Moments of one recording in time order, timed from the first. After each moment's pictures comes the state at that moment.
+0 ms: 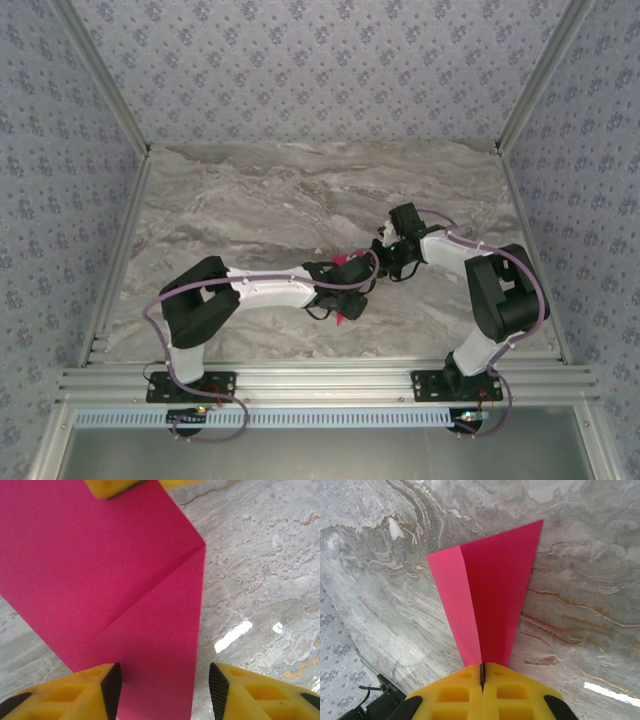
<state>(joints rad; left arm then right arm) -1.14 1.87 1.18 -0.43 -0.10 -0.48 0.35 1.65 0.88 -0.40 -0.62 0.69</state>
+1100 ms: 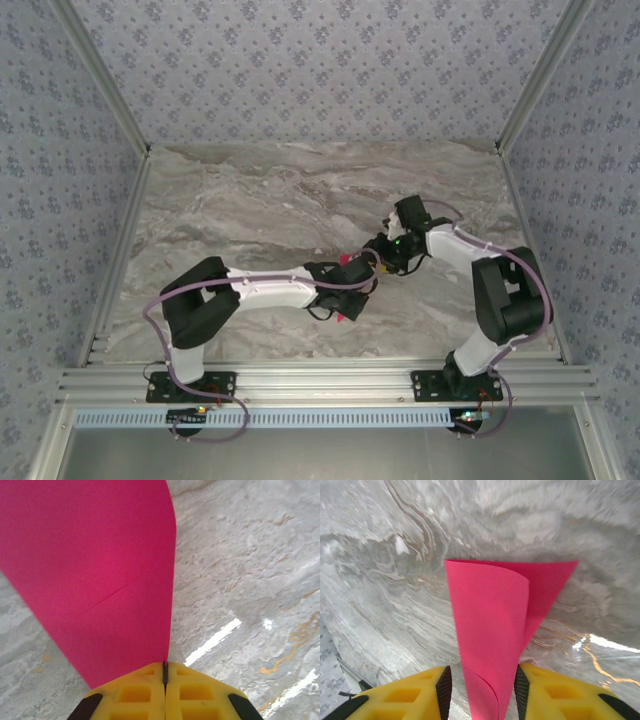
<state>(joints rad) -1.14 1.86 1.18 -0.42 -0.05 -0.50 0.30 1.61 0.94 -0.50 -0.56 0.57</state>
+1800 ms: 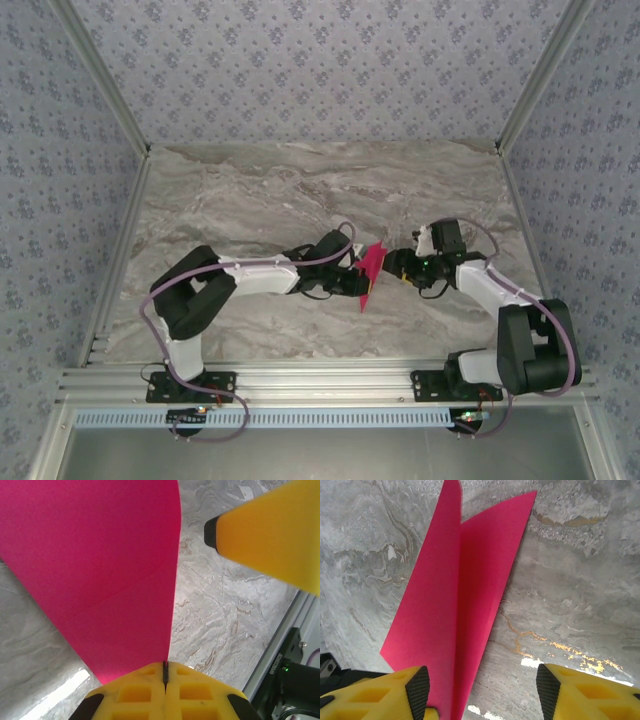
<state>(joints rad) -0.96 1.86 1.06 0.01 0.40 -0.76 0.15 1.32 0.60 -0.31 -0.57 0.49</state>
